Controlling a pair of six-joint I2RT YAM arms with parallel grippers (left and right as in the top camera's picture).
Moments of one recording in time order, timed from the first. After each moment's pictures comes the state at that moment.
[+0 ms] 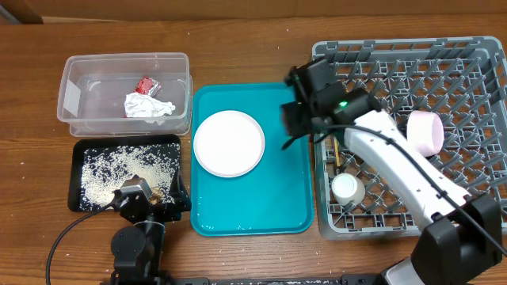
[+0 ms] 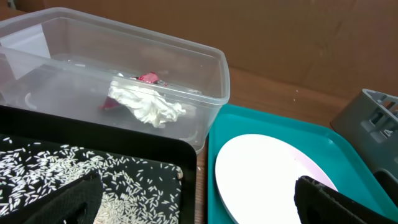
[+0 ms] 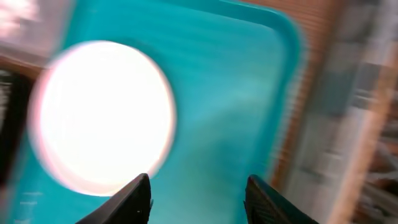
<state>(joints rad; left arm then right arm) -0.01 0.02 0.09 -0.27 -0.02 -0.28 0.49 1.70 1.40 -0.76 -0.10 0.23</state>
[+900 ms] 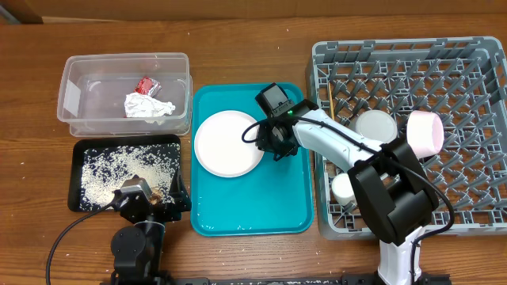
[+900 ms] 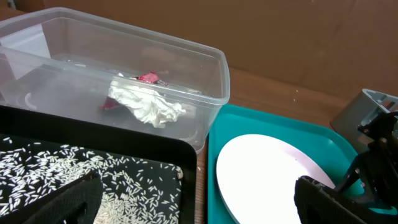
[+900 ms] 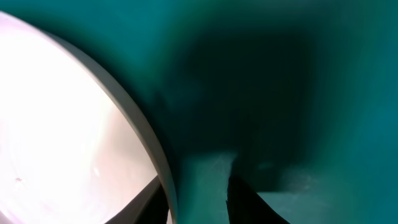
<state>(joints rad) -0.01 0.02 0.09 -0.27 -0.02 -0.28 0.59 2.05 1.40 -0.67 -0.13 0.81</state>
